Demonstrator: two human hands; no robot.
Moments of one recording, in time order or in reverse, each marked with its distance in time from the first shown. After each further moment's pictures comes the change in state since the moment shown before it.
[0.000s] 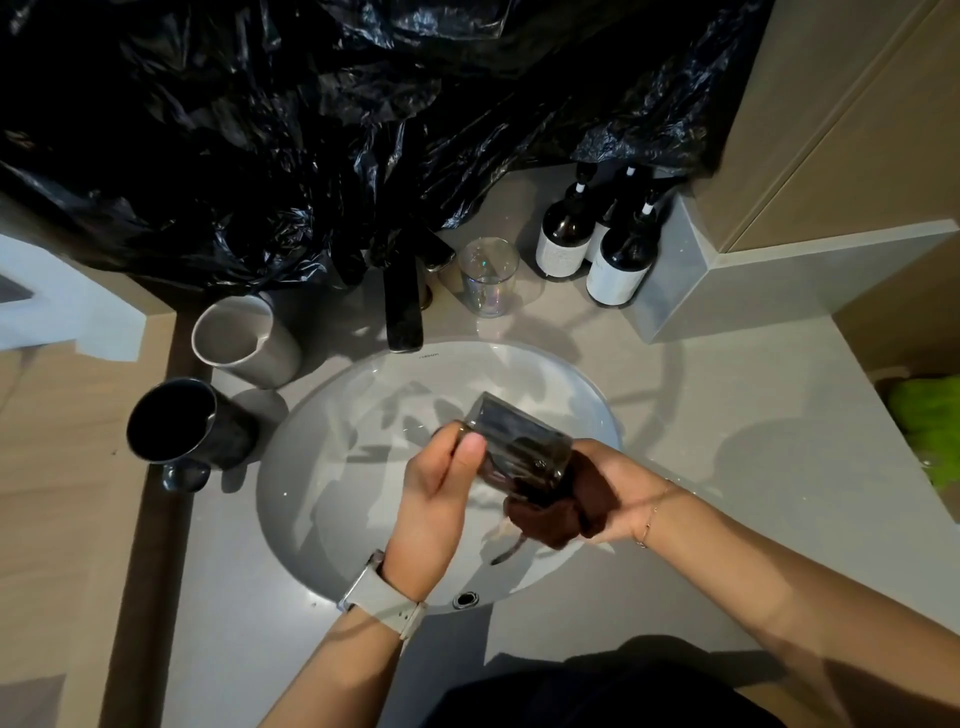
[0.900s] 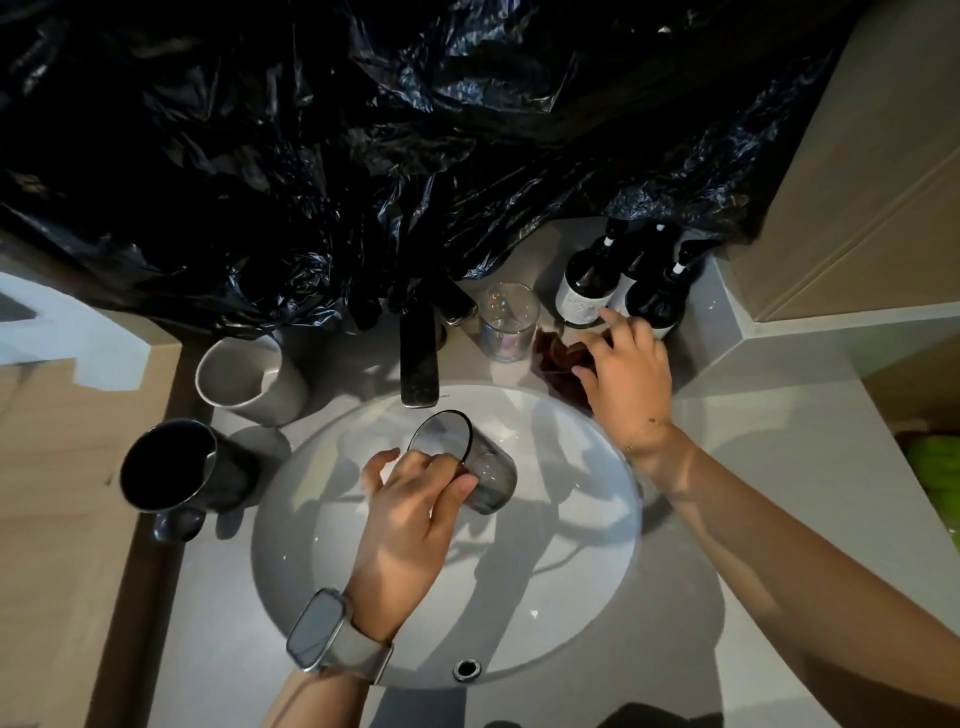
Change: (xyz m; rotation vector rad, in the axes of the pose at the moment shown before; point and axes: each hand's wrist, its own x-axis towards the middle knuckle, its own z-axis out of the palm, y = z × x) left_hand 0.040 -0.029 -0.040 0.805 0.079 0.345; right_hand 0.039 -0.133 -0.017 -2.050 1.471 -1.006
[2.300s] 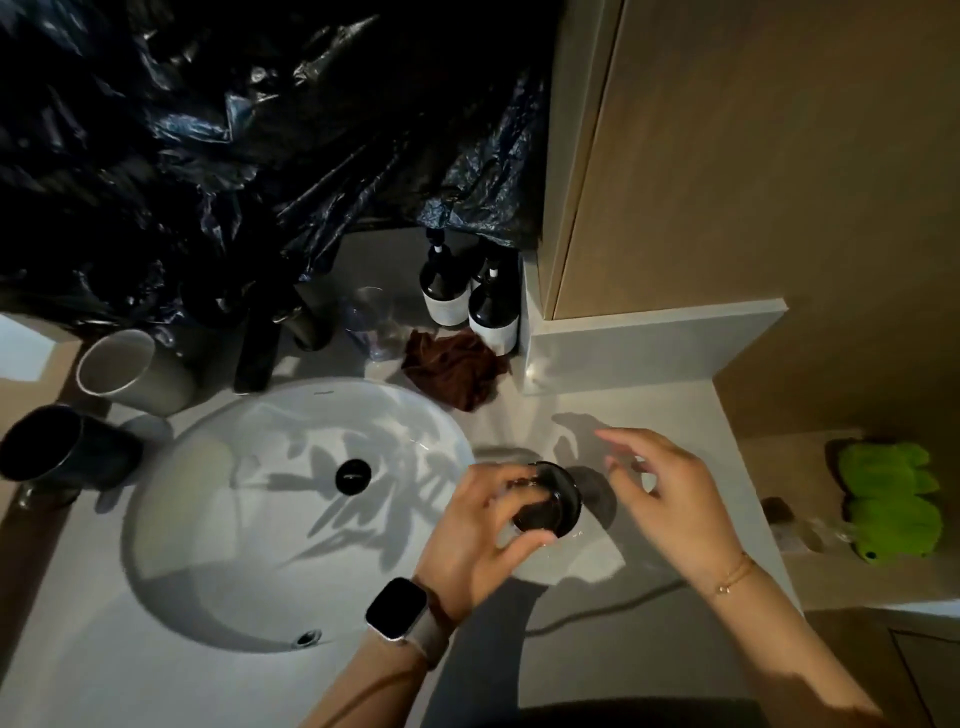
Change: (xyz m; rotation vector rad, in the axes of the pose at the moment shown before) left_hand -0.002 0.172 0.151 -0.210 -0.122 0.172; right_hand -0.138 0.191 -0.090 0.771 -0.165 0.079
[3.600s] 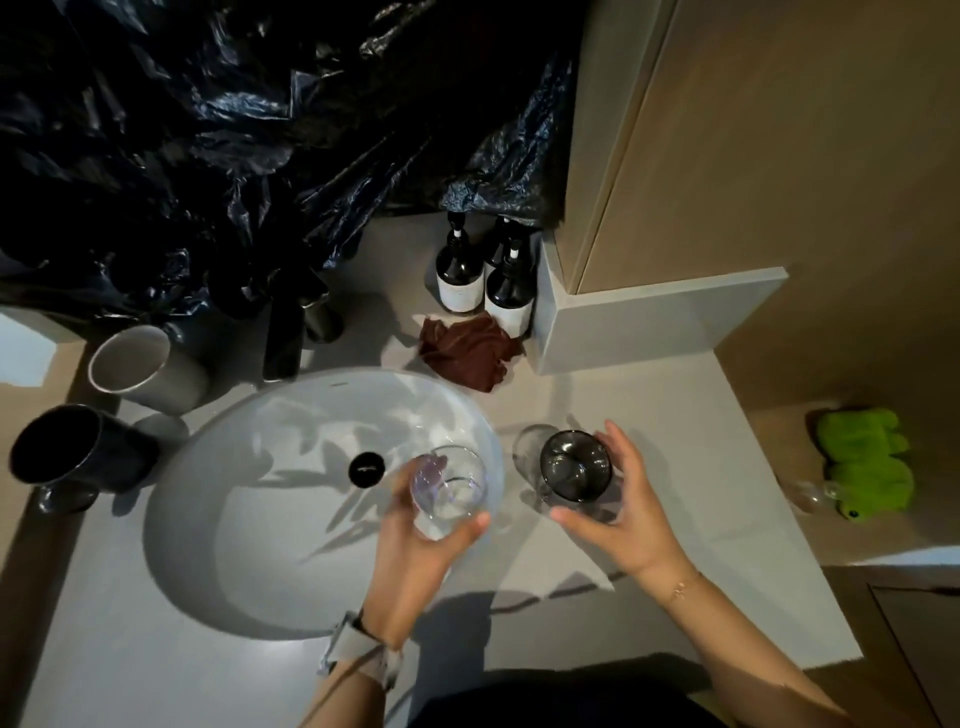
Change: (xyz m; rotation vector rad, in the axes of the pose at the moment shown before) left_hand -0.058 -0.017 -0.064 -0.471 0.128 -0.710; right_hand -0.045 -0.013 0.078 0.434 -0.051 0.238
